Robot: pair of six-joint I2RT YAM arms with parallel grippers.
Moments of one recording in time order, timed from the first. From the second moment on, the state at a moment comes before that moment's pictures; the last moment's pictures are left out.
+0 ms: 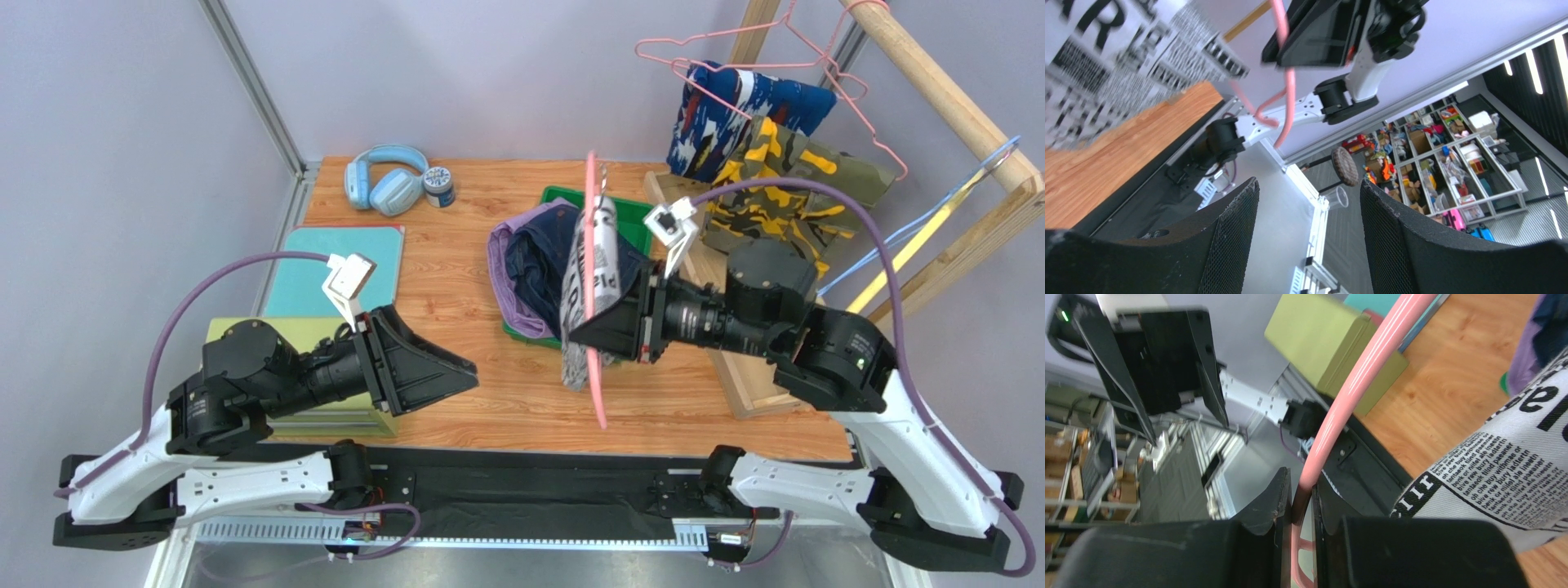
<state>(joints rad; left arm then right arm) -1.23 0.61 1.14 -0.48 0.03 -0.97 0.93 0.97 1.55 -0.82 -0.24 0.69</state>
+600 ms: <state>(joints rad) -1.23 0.81 1.19 -0.34 0.07 -1.04 1.38 0.93 1.34 -0.67 -0.22 0.61</state>
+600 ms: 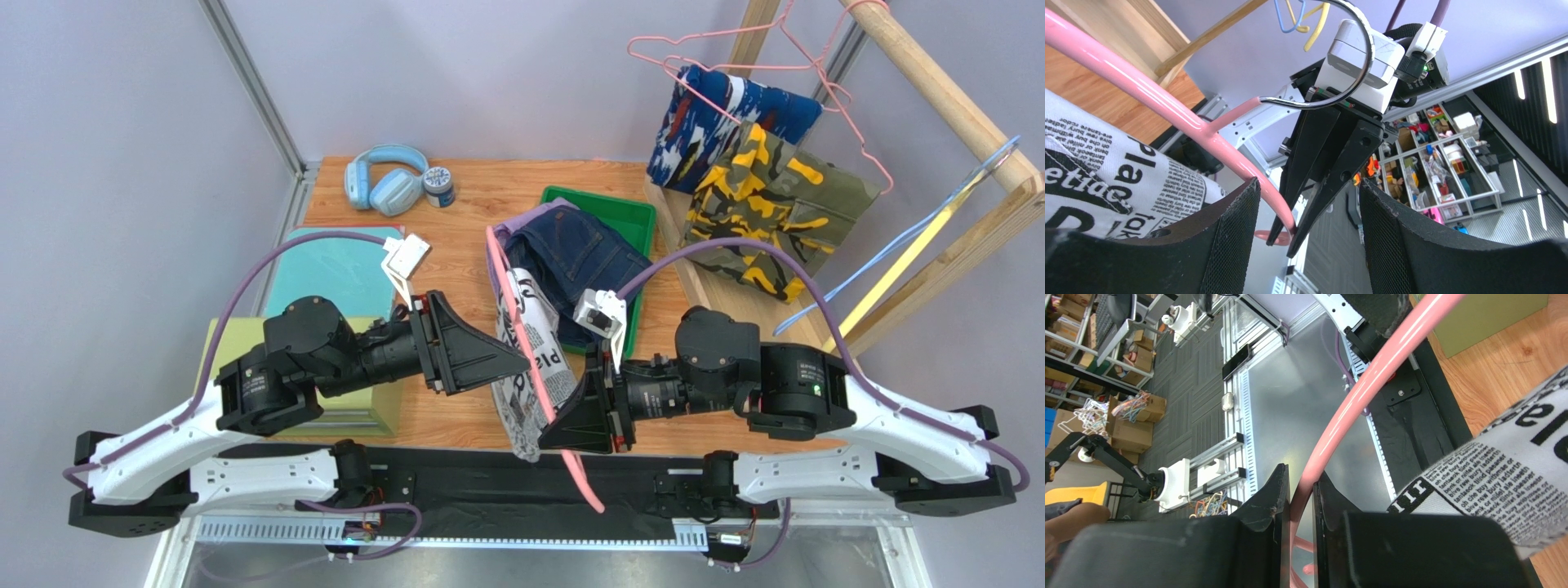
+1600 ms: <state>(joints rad) -1.23 0.88 1.15 -0.29 0.08 -1.14 1.50 0.98 1.33 -0.59 -0.10 0.55</state>
